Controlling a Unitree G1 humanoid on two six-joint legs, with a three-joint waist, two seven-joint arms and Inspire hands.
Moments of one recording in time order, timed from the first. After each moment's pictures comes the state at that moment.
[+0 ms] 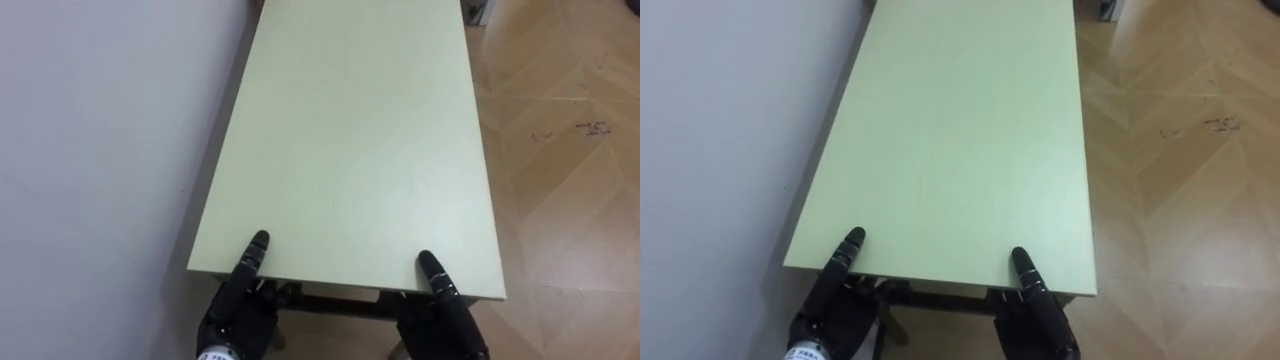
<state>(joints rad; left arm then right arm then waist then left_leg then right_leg) 0.37 0.10 -0.22 0.09 -1.06 0.03 0.02 0.39 -0.19 0.29 0.22 1.46 -0.06 0.27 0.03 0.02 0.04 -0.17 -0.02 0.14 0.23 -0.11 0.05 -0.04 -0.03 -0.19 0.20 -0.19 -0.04</state>
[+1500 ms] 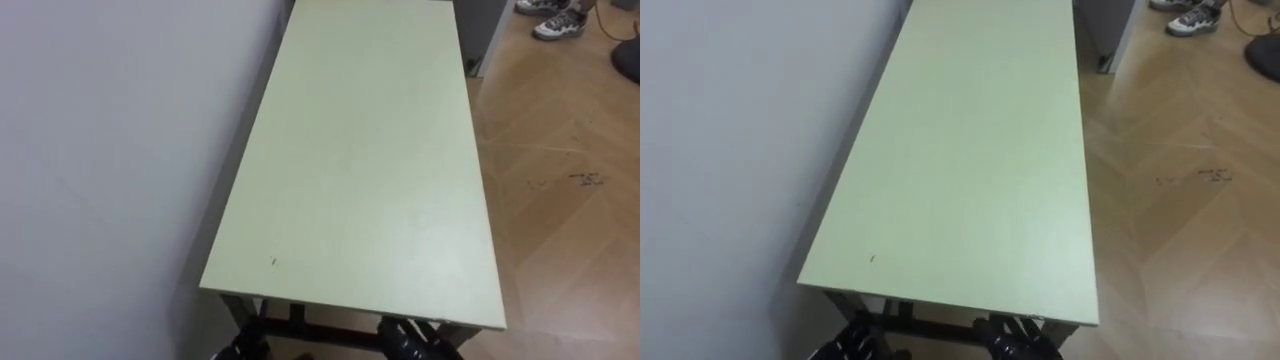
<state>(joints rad) 0.38 0.20 -0.27 0.51 -0.65 -0.07 -0.17 0.31 -0.23 0.25 0.68 1.01 -0.06 0.40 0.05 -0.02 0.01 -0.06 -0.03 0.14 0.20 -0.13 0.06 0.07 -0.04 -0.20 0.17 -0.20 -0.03</state>
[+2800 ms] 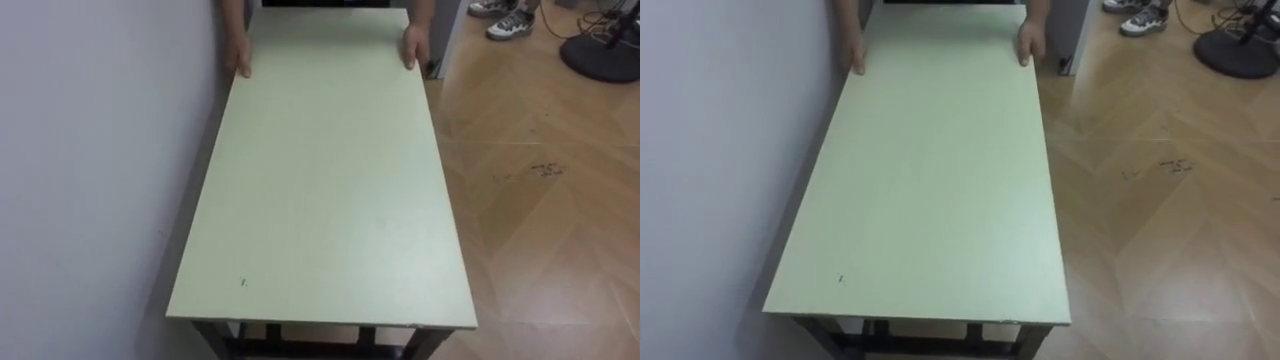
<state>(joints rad) 0.30 0.14 0.04 1.01 -0.45 -0.07 -0.09 0.26 -0.22 -0.07 1.26 0.65 -0.02 0.19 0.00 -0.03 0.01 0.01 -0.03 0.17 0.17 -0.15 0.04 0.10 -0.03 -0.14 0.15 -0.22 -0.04</state>
